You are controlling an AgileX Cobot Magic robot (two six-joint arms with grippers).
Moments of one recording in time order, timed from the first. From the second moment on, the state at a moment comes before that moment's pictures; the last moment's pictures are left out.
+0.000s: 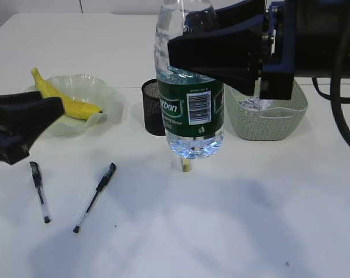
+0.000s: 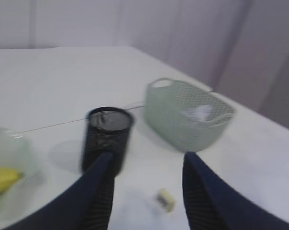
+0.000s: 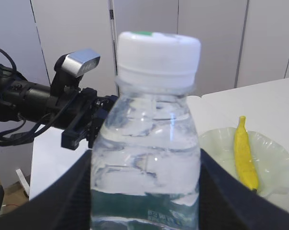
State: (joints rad) left arm -0.23 1.23 -0.34 0.51 -0.81 -0.52; right arm 0.30 1.32 -0.91 1.73 0.91 -1.98
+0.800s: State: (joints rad) left arm -0.24 1.37 -0.43 0.98 -1.14 -0.94; right arm 0.30 1.32 -0.91 1.73 0.91 -1.98
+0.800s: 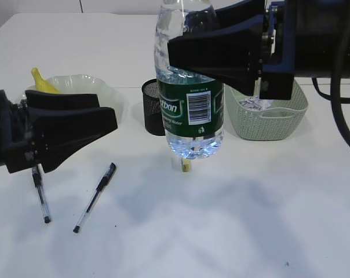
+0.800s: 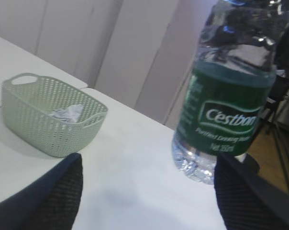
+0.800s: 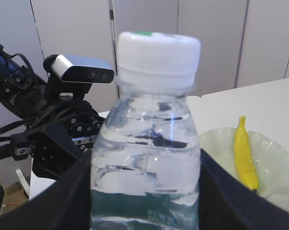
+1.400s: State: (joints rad) left arm -0.27 1.39 -0.61 1.23 -1.16 -1.12; right arm 0.30 1.32 -0.91 1.73 0.91 -1.98
